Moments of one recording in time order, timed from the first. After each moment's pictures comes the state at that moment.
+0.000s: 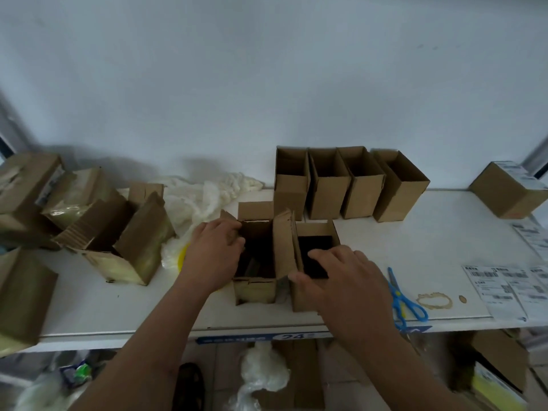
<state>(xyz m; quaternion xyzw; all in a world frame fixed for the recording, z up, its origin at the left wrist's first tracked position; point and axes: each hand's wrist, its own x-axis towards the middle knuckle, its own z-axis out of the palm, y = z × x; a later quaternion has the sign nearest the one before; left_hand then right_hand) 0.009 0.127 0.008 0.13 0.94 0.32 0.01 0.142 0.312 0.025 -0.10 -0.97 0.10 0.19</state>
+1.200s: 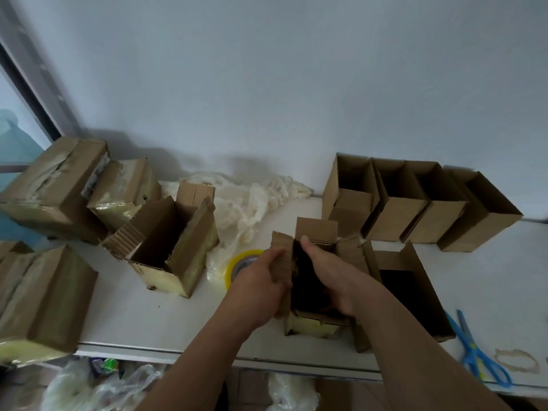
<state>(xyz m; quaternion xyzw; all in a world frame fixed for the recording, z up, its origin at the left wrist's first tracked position) -0.010 0.097 -0.017 0.04 0.83 0.52 0.20 -0.012 0.254 0.002 -0.33 -0.66 0.62 -0.27</state>
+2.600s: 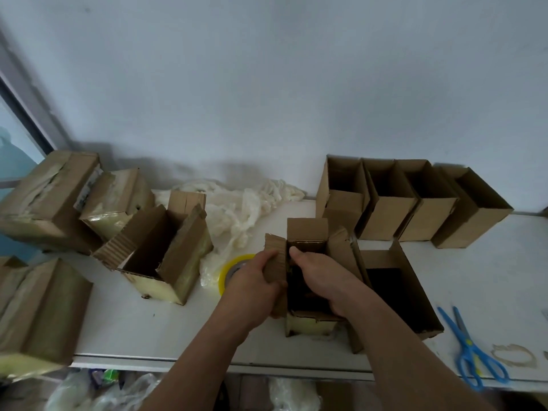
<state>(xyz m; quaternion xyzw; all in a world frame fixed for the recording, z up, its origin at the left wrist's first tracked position) -0.008 0.104 -0.012 0.03 0.82 0.55 0.18 -0.013 0.251 -0.006 -0.26 -0.78 0.53 -0.21</state>
